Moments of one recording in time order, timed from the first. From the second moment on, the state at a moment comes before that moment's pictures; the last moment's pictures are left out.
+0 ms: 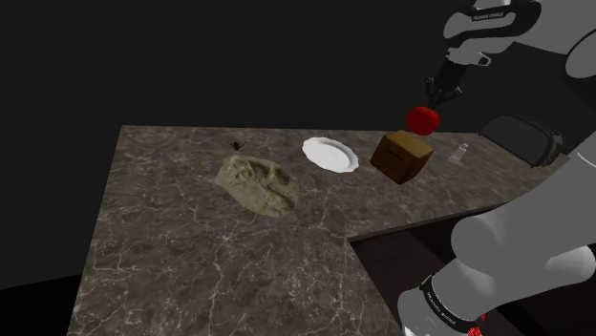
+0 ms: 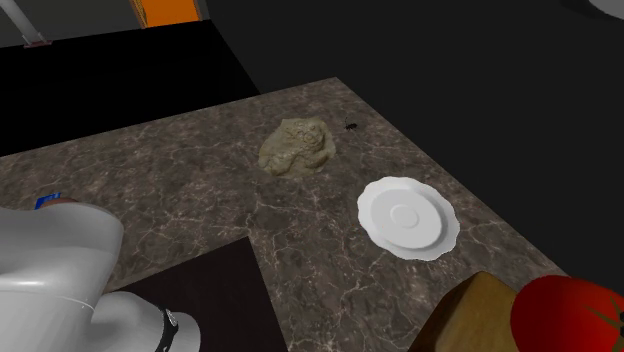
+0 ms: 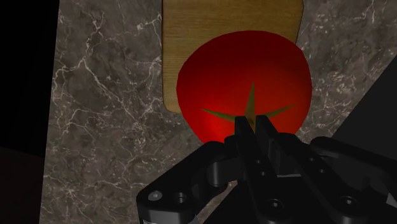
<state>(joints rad) -0.64 0.02 -0.08 -1.76 -0.11 1.88 0.72</state>
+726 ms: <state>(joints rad) -0.64 0.02 -0.08 -1.86 -0.11 1.98 0.73</state>
